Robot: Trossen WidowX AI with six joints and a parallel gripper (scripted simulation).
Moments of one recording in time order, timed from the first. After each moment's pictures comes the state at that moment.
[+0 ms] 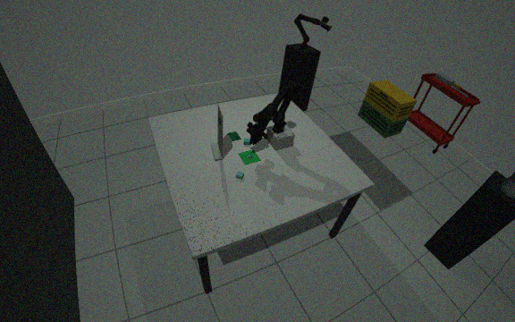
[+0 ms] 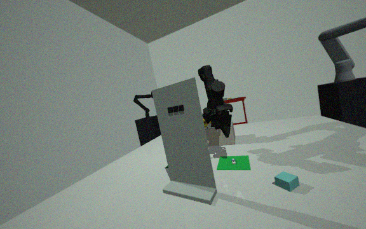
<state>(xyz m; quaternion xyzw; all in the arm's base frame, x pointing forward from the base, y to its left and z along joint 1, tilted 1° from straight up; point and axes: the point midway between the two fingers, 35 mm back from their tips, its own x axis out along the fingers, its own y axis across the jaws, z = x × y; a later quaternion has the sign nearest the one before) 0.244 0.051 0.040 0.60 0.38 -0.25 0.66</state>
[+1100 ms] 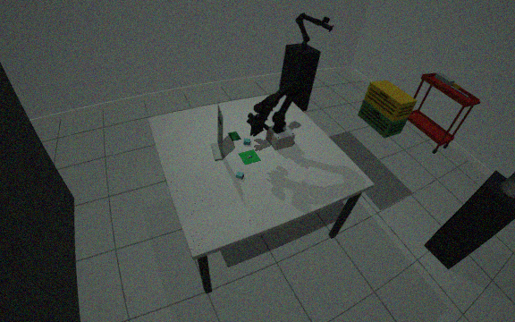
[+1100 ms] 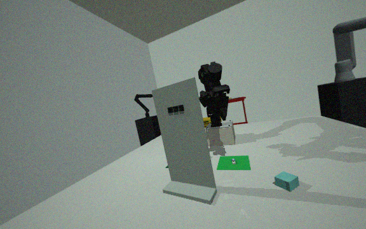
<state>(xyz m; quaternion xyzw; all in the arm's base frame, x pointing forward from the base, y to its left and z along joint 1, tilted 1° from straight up) 0.245 0.051 0.115 0.60 0.38 -0.26 0.66</state>
